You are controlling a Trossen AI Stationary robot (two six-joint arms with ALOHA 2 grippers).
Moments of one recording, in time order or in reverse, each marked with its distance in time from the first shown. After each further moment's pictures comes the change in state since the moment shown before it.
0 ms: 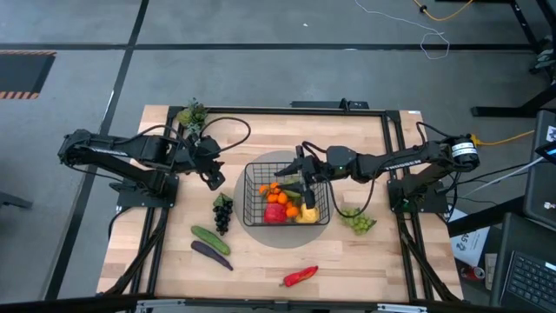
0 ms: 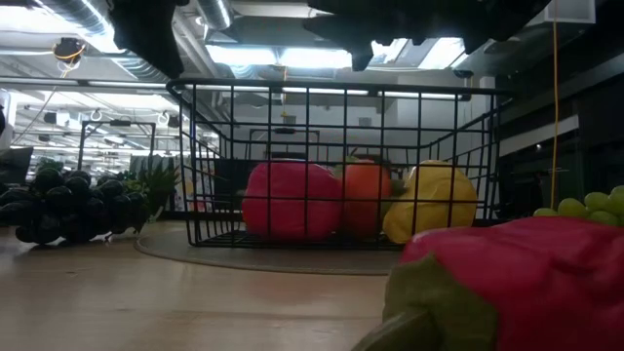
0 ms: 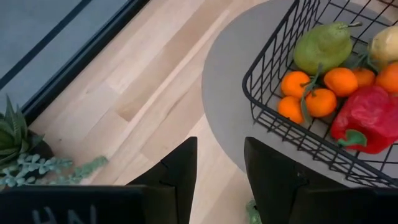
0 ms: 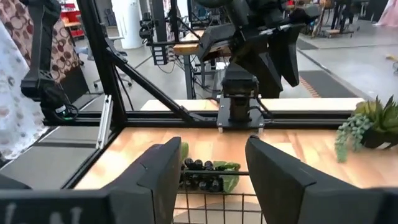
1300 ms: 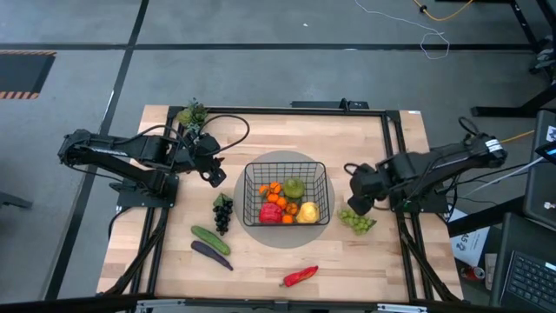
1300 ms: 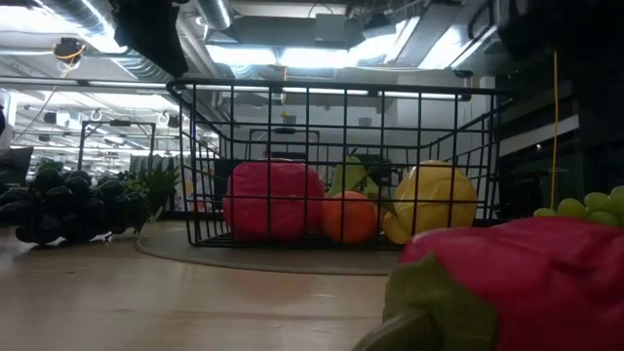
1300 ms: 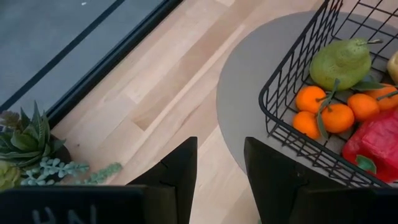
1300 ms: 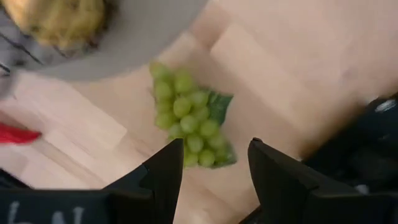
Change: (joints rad) left arm 0.000 0.001 0.000 0.010 -0.081 -0.002; right arm 0.264 -0.324 0.159 -1.844 0.141 1.108
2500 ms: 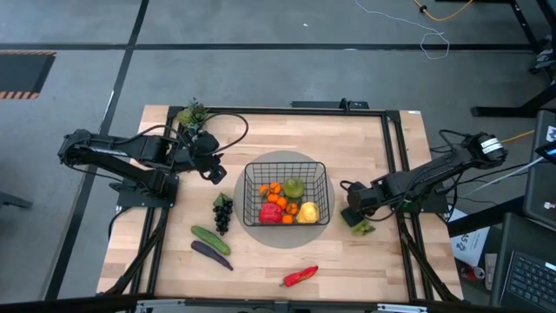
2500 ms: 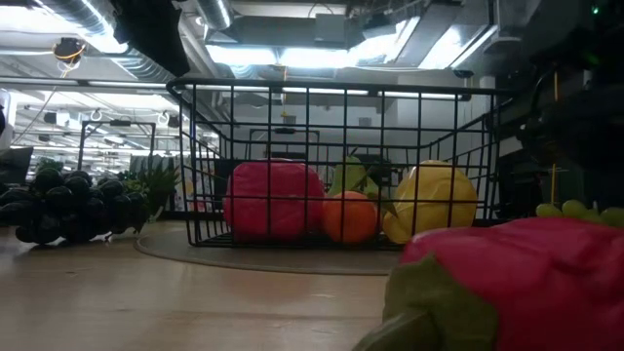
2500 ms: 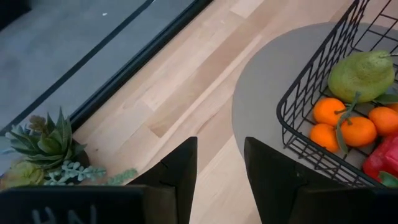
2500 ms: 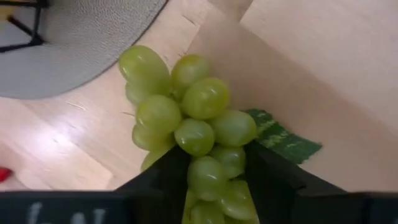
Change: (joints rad) left arm 0.000 0.000 0.000 -0.001 -0.076 0.005; right arm 0.033 0.000 -0.542 0.722 -0.059 0.161
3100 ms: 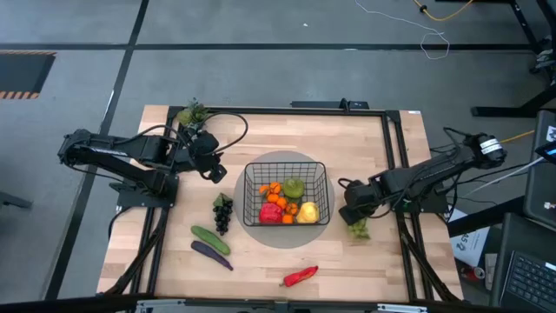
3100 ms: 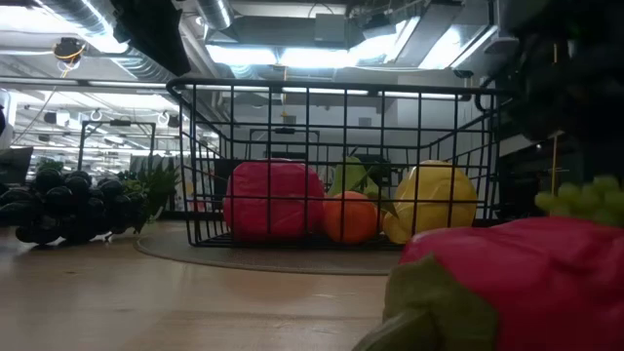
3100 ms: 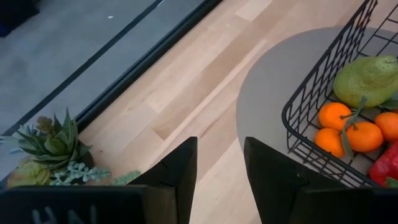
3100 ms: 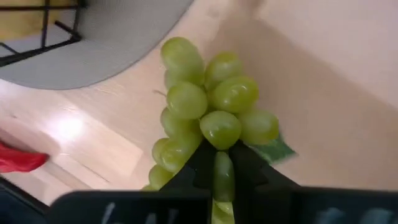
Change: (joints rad) left arm 0.000 0.000 0.000 0.000 -0.024 -0.004; right arm -0.024 0.003 0.170 -0.212 -0.058 0.007
